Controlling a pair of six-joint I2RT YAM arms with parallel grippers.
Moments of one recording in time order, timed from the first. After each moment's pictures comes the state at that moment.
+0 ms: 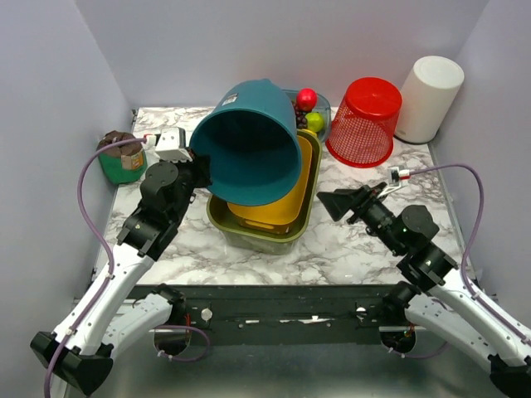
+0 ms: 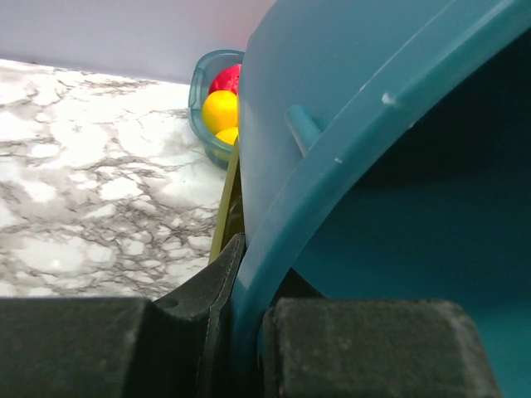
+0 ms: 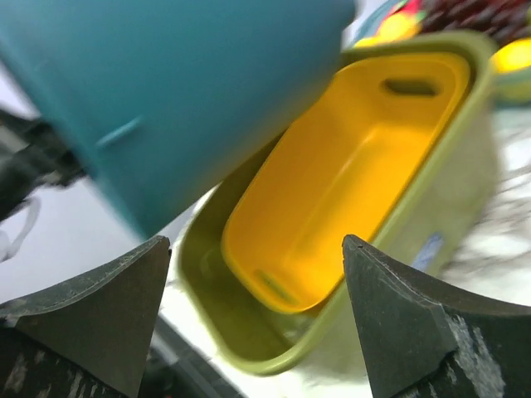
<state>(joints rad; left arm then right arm) -0.48 0.84 0.96 -0.22 -0.28 -0.34 0.63 0.61 0.61 0.05 0.04 0.65</state>
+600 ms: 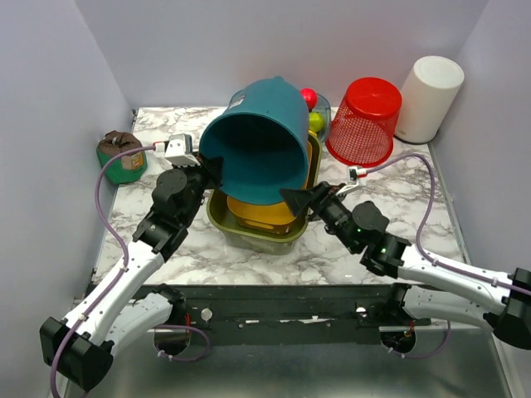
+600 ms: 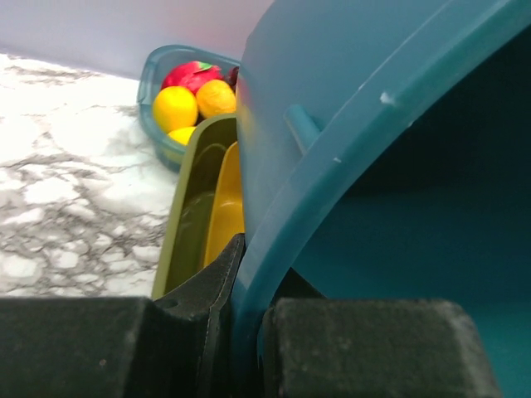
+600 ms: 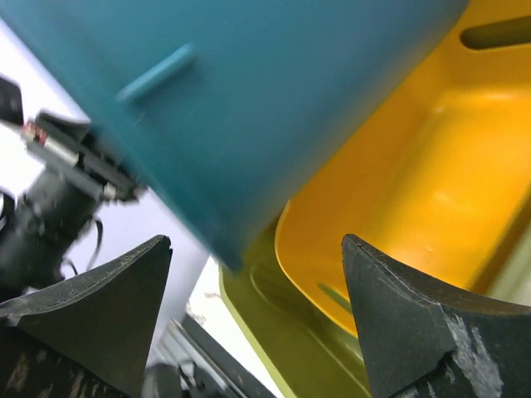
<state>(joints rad) -0.49 0.87 0.78 0.06 -0.24 -0.45 1.01 0.93 0.61 0.37 0.40 0.76</state>
